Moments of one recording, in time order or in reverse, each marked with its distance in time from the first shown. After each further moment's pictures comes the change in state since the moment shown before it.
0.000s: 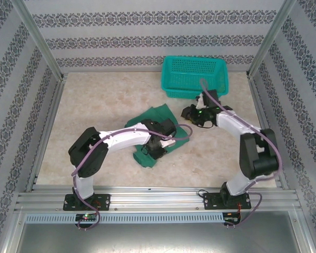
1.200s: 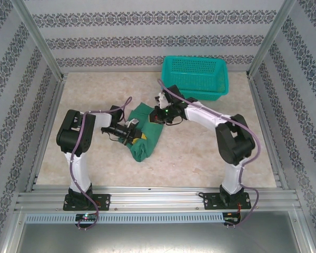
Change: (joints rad) left arm 0.674 0.139 -0.267 0.346 1.075 -0.363; right arm 0.340 0.355 0.386 -0.105 -0.134 -0.072
